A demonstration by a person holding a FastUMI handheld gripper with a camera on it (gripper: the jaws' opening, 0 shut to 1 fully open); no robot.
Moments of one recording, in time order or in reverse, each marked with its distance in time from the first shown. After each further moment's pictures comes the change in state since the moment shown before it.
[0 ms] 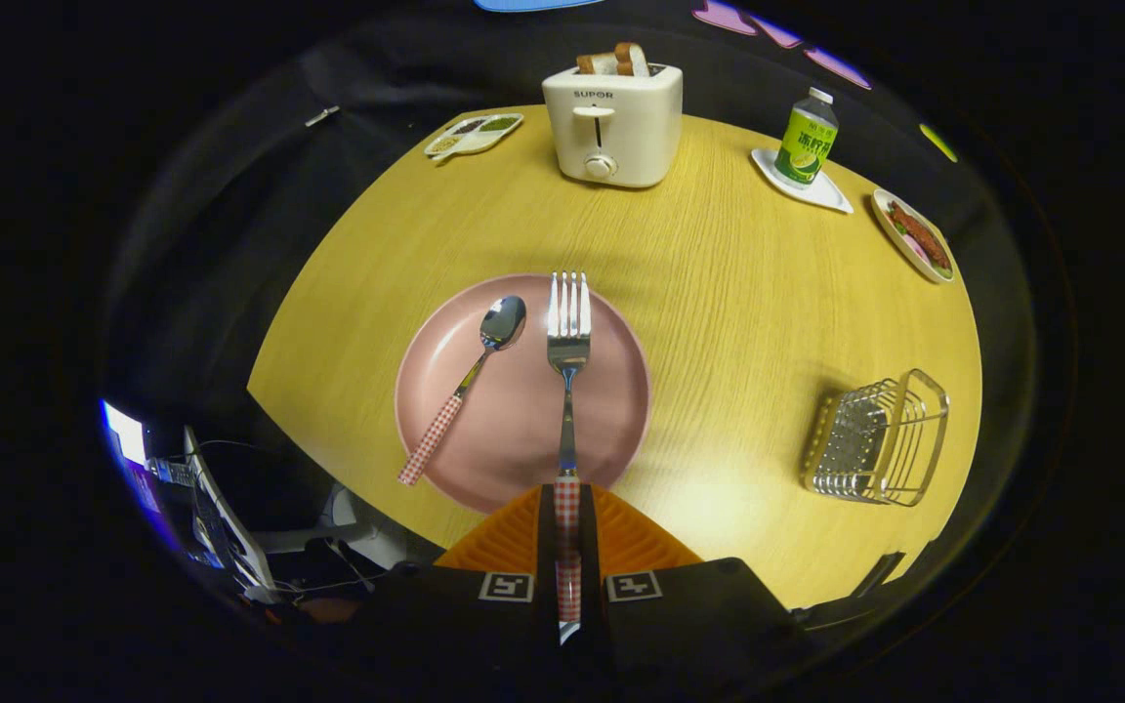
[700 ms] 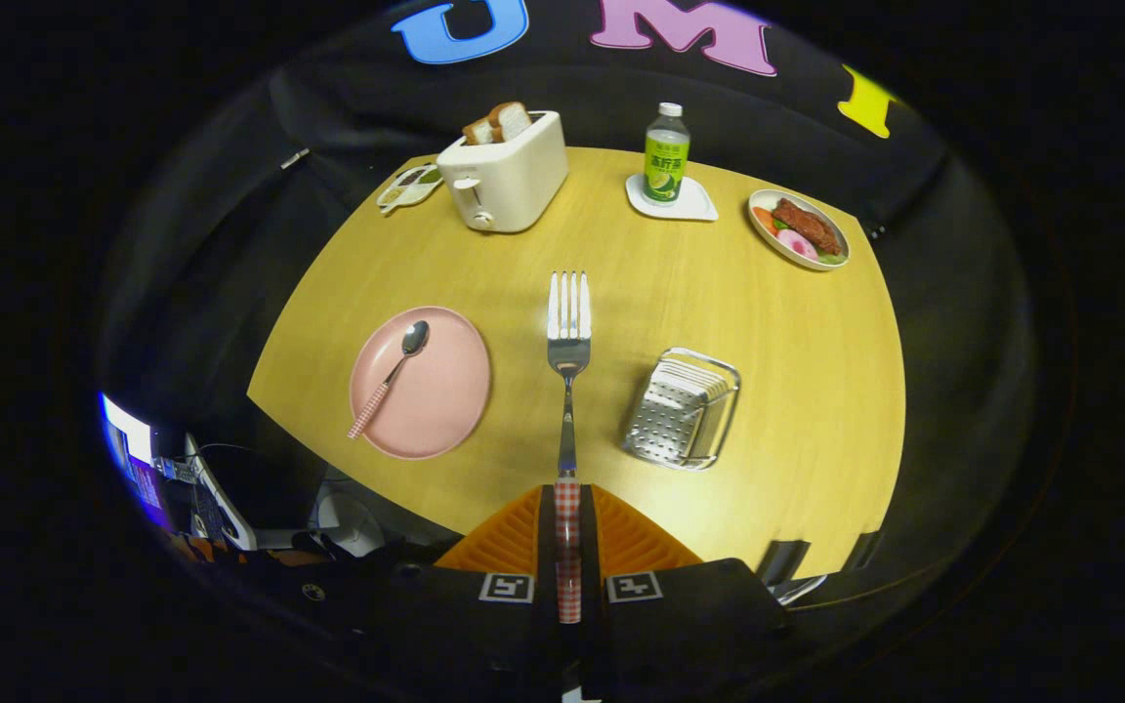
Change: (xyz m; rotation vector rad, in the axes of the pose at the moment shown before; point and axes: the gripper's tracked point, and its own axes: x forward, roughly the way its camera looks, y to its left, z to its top) arm -0.118 -0.145 -0.015 0.049 -0.031 -0.091
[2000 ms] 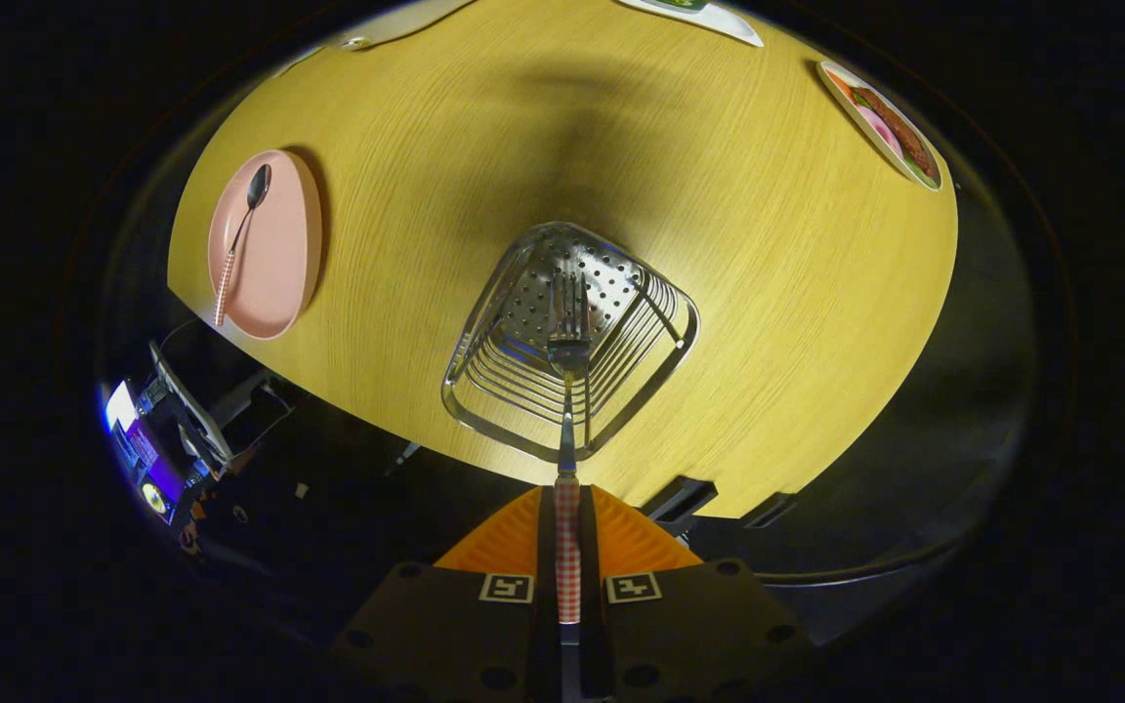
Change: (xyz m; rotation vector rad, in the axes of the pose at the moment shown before) arm 0.064 -0.086 -0.035 -0.123 0.839 -0.055
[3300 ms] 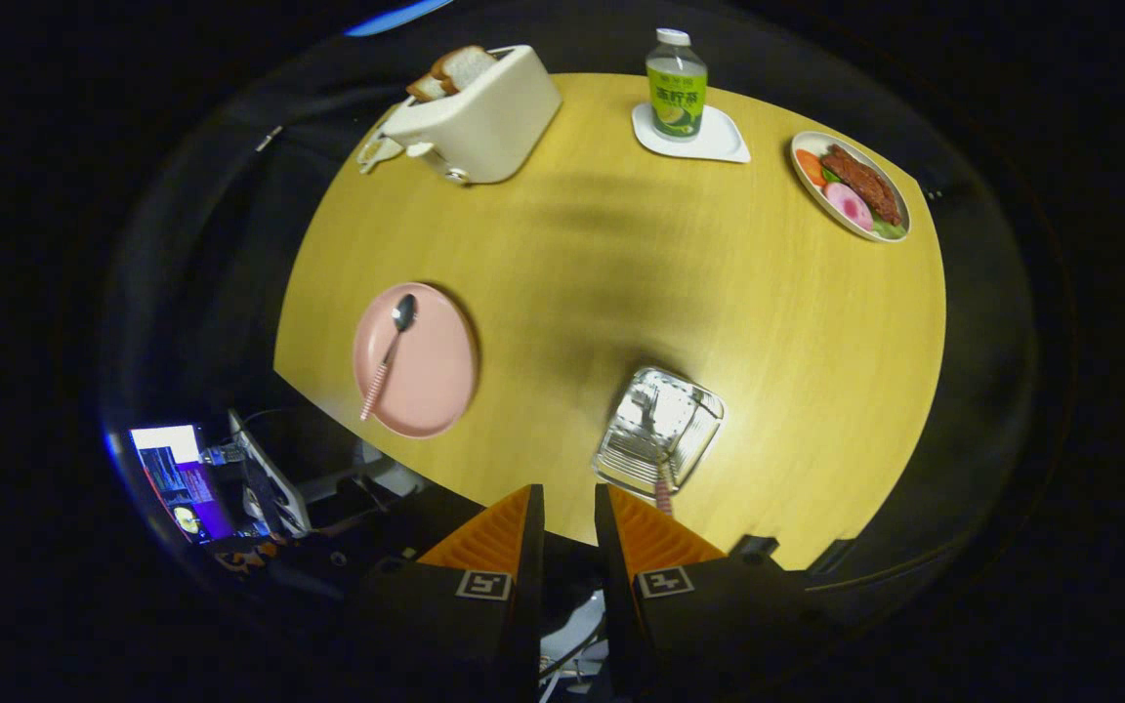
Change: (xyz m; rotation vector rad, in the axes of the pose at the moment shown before) arm -0.110 0.088 0.036 0.062 -0.535 0.278
